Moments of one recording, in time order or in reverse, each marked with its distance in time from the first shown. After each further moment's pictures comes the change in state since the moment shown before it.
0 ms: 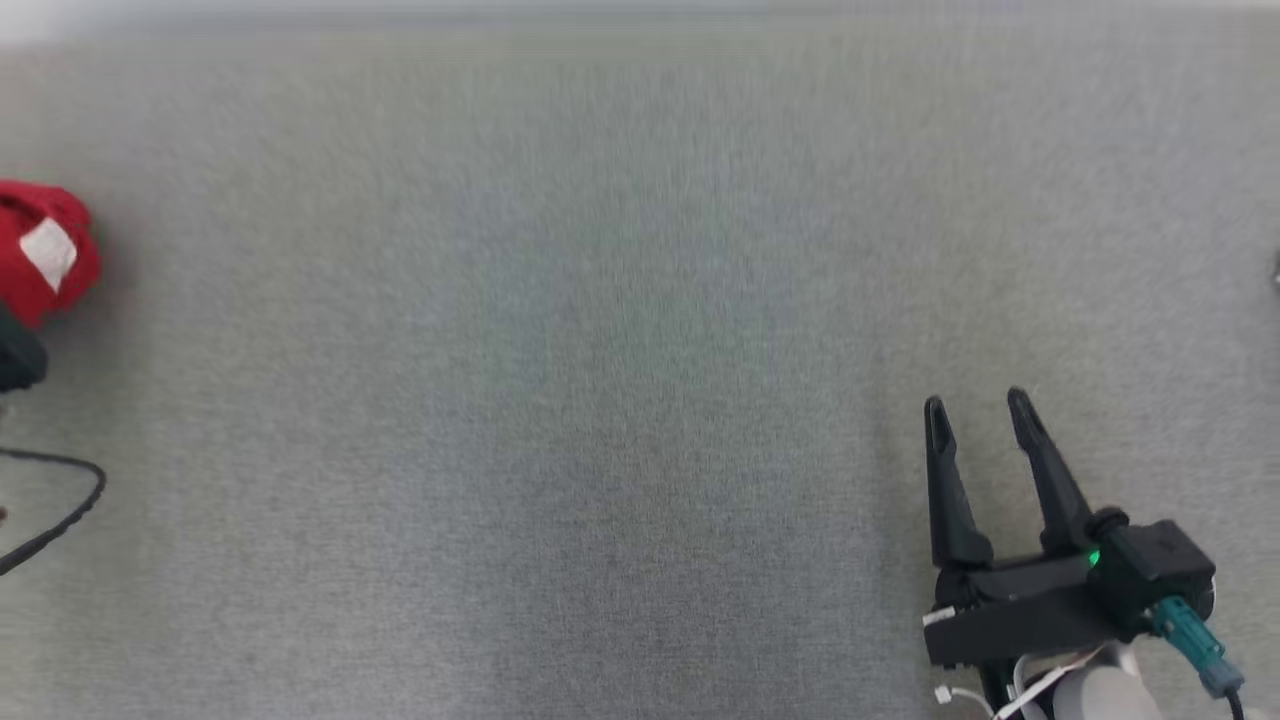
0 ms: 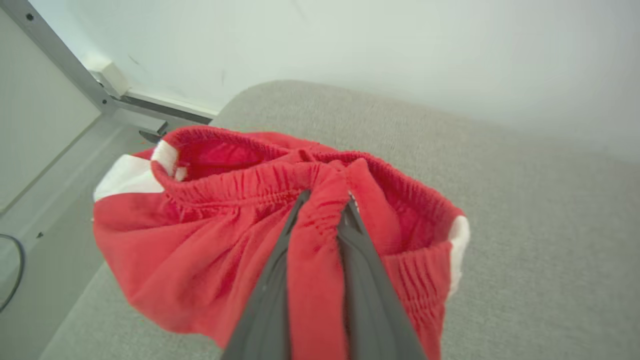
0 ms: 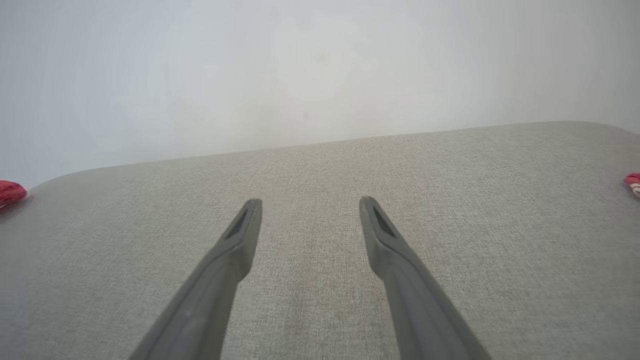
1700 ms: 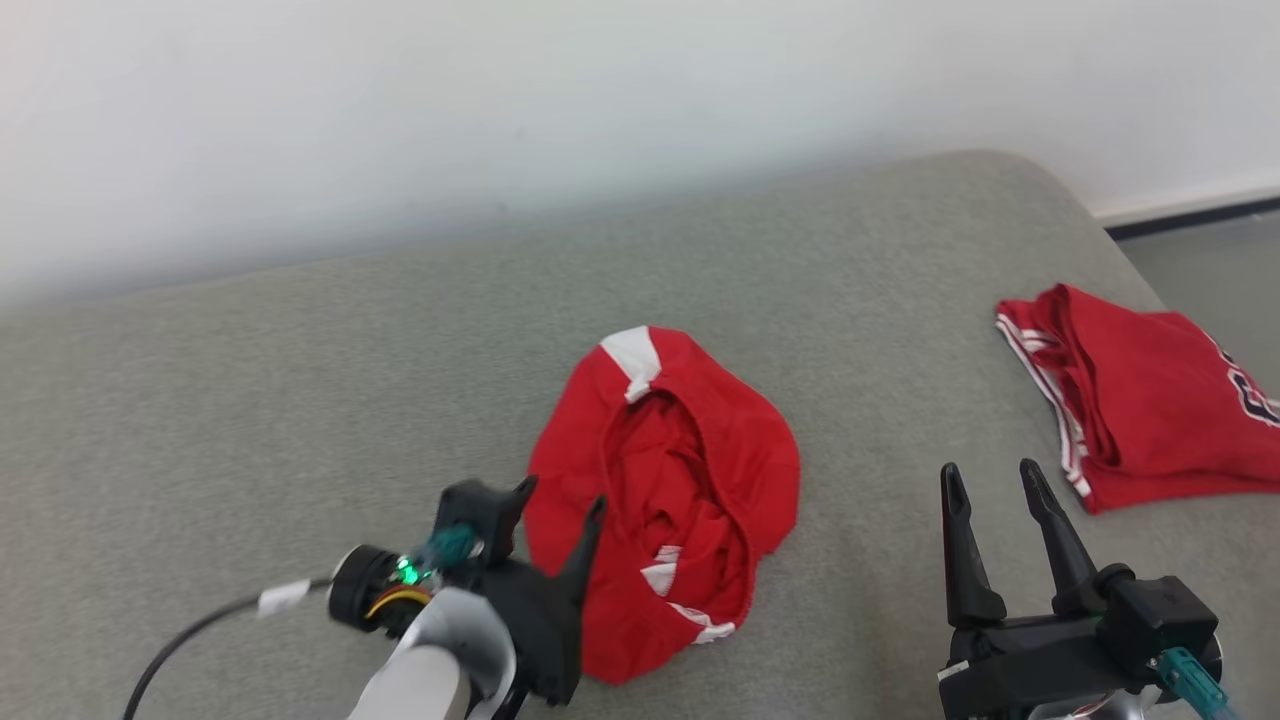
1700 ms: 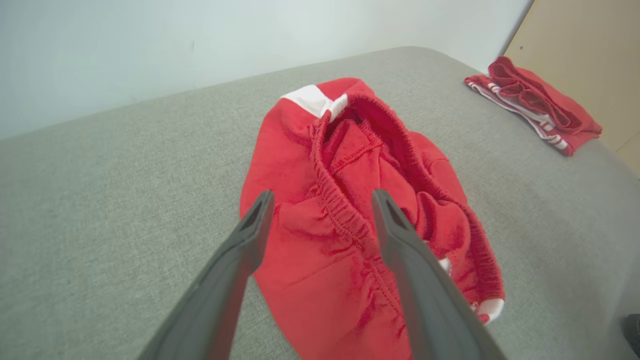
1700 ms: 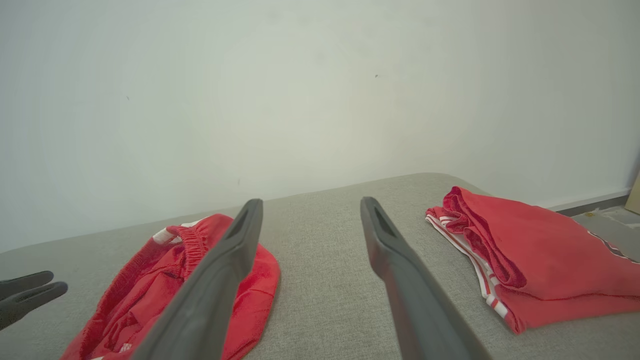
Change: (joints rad) left arm 0.508 -0.337 -0.565 -0.478 0.012 0.054 -0.079; right arm 0.076 0.001 -0.013 0.049 0.034 0.000 -0.021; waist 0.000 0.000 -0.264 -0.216
